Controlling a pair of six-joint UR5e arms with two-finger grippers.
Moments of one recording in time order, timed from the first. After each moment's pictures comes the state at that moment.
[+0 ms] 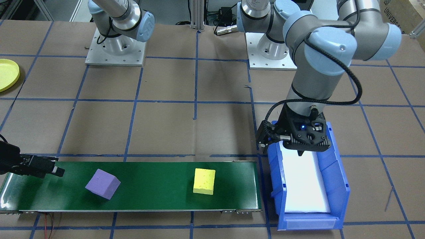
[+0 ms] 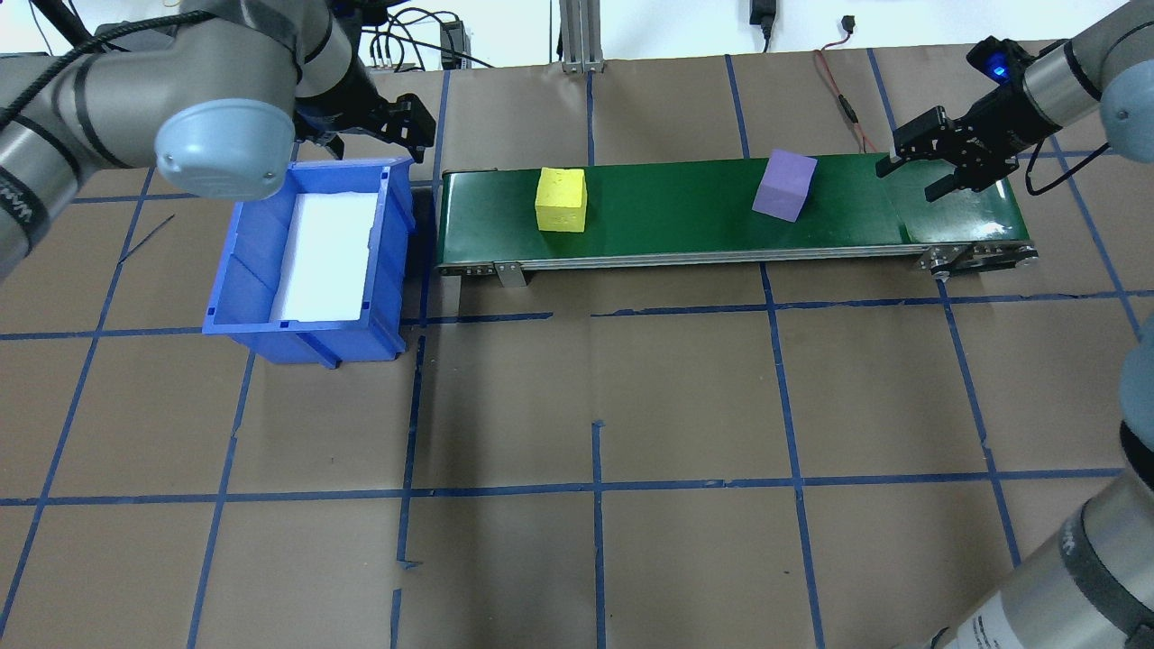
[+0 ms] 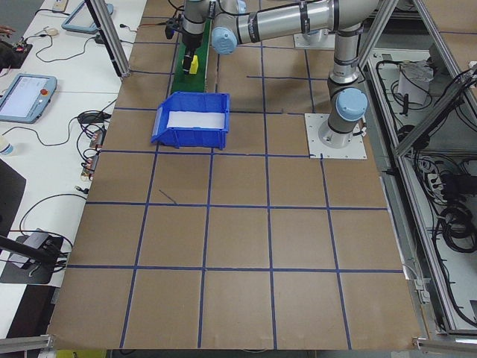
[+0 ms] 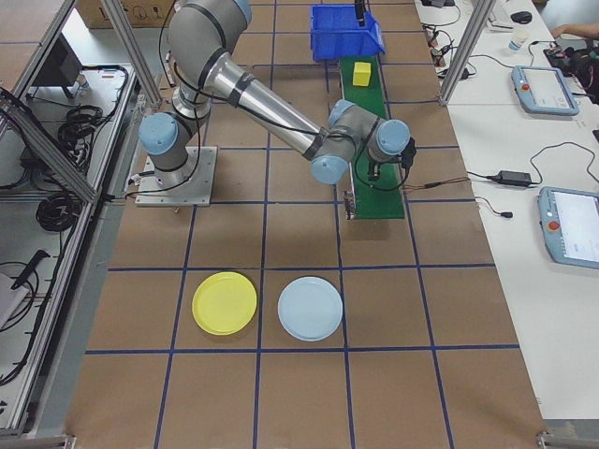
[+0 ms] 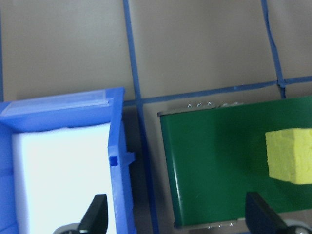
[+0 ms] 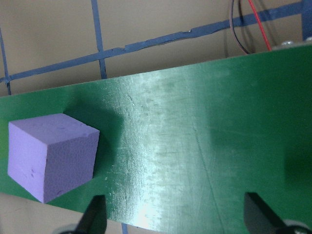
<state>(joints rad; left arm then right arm) -1.58 -1.81 -1.56 -1.15 1.58 0.07 1.13 -1.08 1.51 -1.82 -1.08 -0.39</state>
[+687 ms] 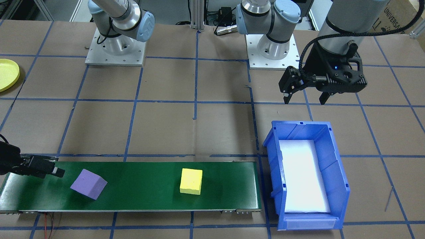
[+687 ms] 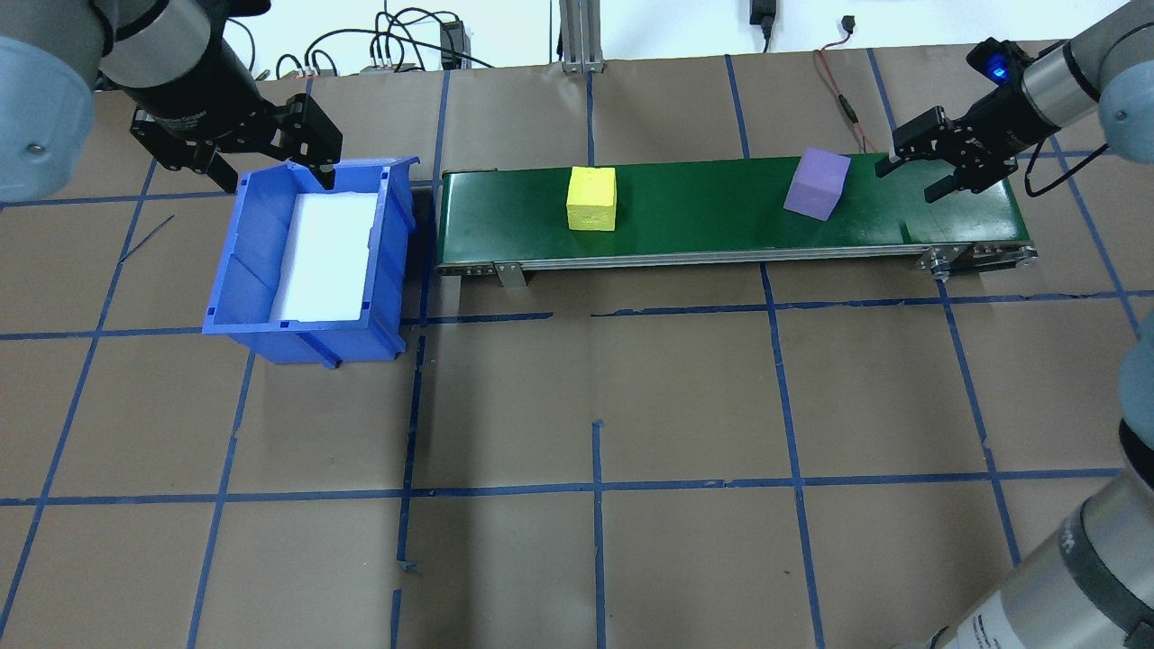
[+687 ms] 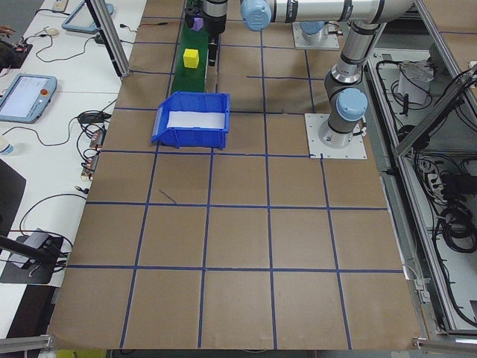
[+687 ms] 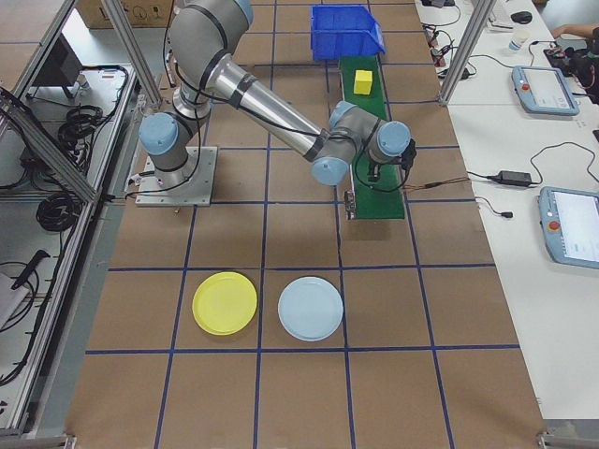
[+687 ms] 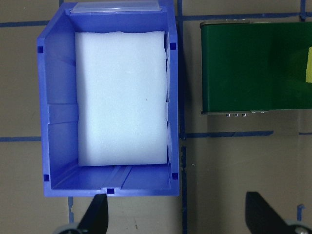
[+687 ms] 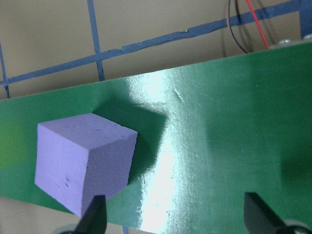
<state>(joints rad) -1.51 -1.59 -1.56 -1.46 1.57 0.07 1.13 -1.07 1.51 -1.82 -1.08 -0.36</state>
